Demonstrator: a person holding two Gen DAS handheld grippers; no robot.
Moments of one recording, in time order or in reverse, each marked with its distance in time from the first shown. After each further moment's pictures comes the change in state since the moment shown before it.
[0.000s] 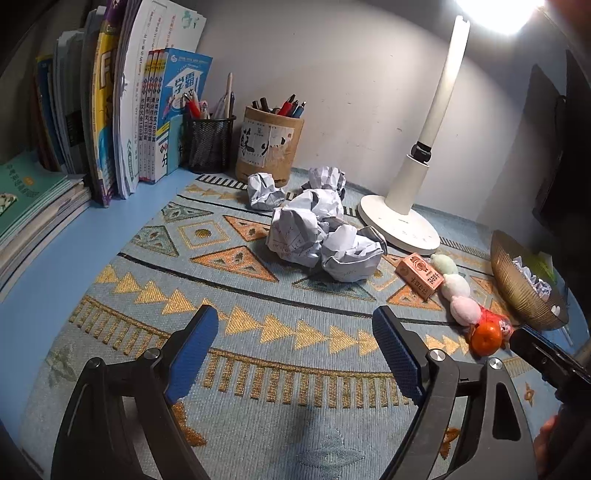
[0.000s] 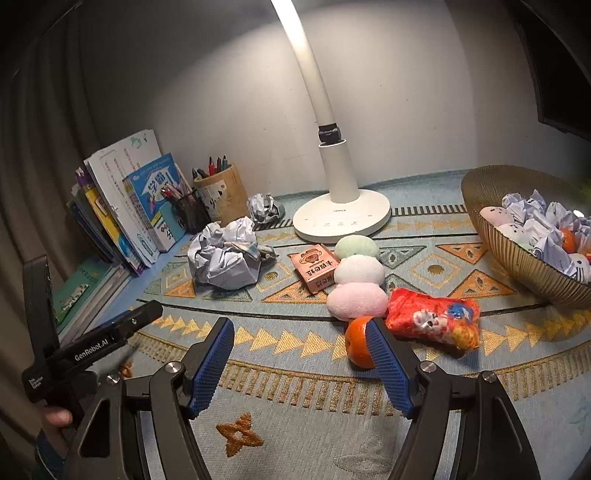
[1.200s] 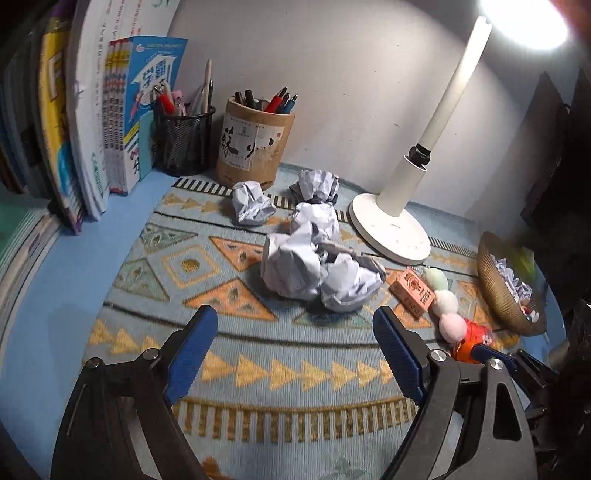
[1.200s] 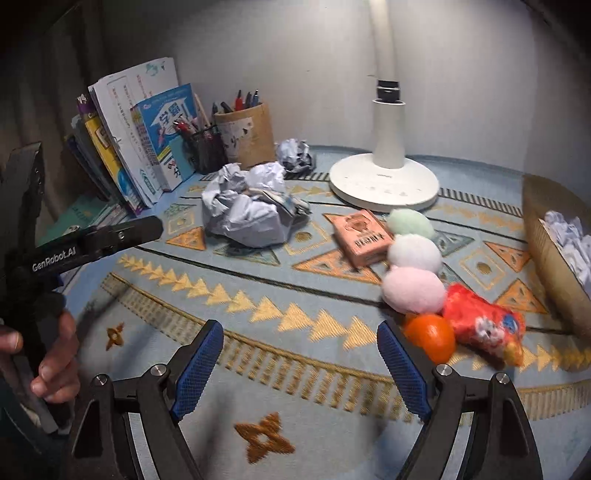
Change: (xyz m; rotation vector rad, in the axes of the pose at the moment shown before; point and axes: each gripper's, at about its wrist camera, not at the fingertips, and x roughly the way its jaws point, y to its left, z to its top) left arm 0.034 0.025 0.071 0.006 0.161 -0.123; right arm 0.050 0.055 0.020 -0.147 0.214 -0.004
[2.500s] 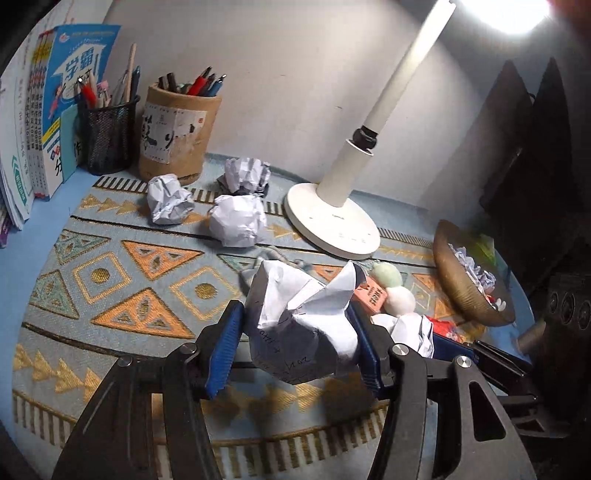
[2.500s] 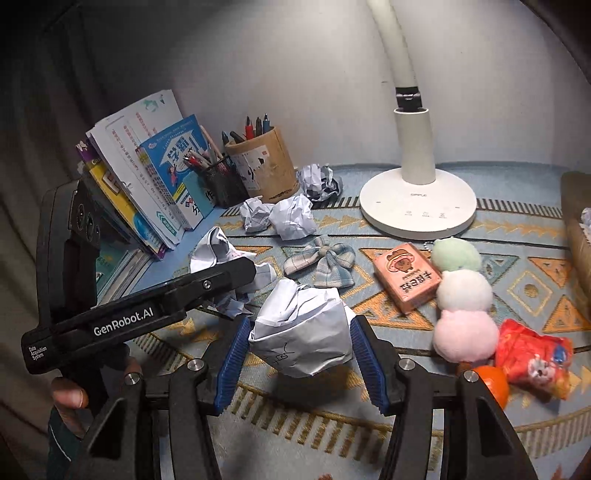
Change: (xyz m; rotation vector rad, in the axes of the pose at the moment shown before) left arm 0.032 -0.045 -0.007 0.075 0.007 -0.218; right arm 0.007 -0.003 0.023 0.111 -0.078 0.116
